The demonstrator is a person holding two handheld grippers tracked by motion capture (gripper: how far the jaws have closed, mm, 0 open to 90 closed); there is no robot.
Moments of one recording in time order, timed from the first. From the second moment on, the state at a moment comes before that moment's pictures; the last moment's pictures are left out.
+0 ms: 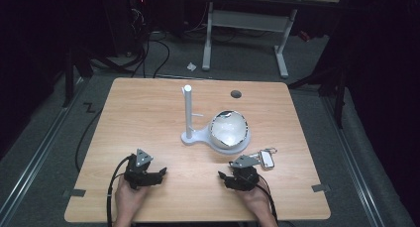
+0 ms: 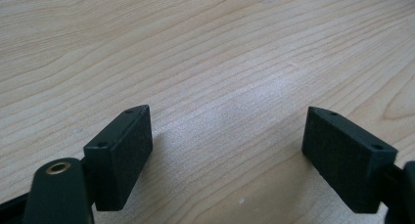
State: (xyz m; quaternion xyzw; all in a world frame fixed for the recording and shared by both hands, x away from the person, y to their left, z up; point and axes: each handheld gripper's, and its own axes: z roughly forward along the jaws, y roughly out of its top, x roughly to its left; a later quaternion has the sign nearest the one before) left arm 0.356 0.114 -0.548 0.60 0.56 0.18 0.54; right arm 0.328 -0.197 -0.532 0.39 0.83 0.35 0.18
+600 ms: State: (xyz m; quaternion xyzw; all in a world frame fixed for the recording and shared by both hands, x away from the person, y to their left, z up) left arm 0.356 0.114 -0.548 0.60 0.56 0.18 0.54; right arm 0.328 -0.197 -0.532 0.40 0.83 0.35 0.18
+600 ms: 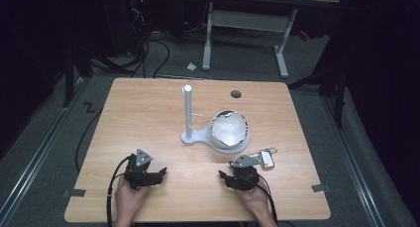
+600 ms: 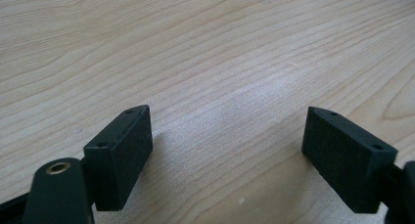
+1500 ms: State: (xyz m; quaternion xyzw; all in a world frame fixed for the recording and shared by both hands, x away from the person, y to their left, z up) left arm 0.356 0.114 -0.548 0.60 0.56 0.18 0.54; right arm 0.316 -0.214 -0.517 0.40 0.81 0.38 0.18
